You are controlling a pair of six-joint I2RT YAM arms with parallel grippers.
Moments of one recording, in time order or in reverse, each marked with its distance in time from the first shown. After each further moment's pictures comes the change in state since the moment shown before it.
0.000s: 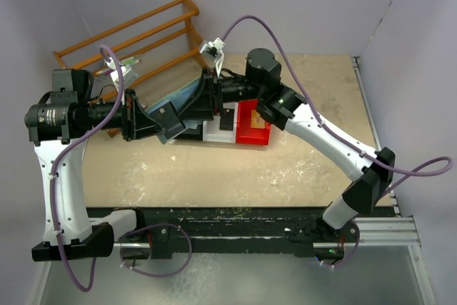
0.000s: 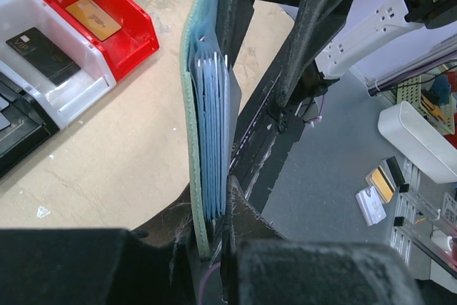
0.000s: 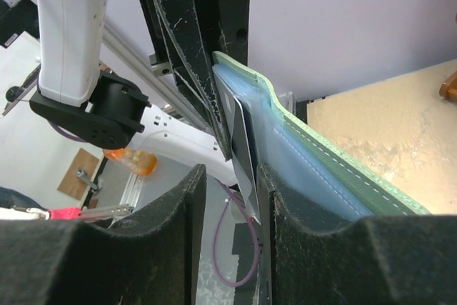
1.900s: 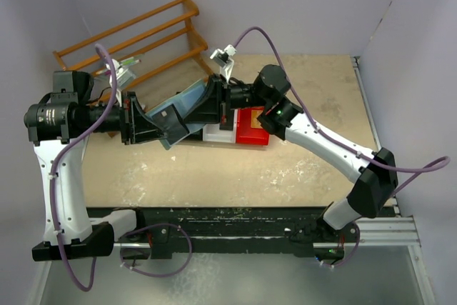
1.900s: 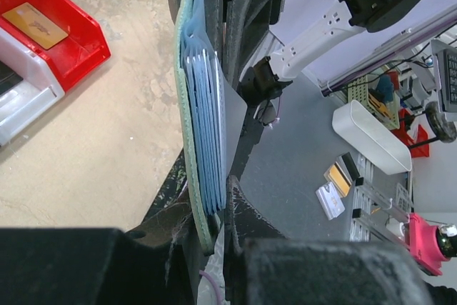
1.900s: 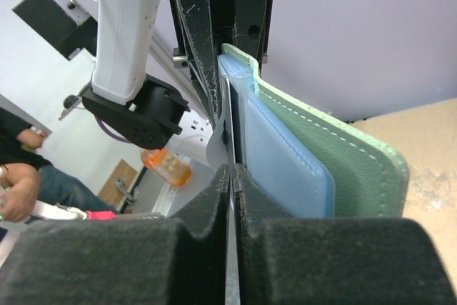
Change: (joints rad) left arm 0.005 0.005 0.011 -0.074 0.122 0.011; right arm -0.005 -0.041 -0.231 0.468 -0.073 0.280
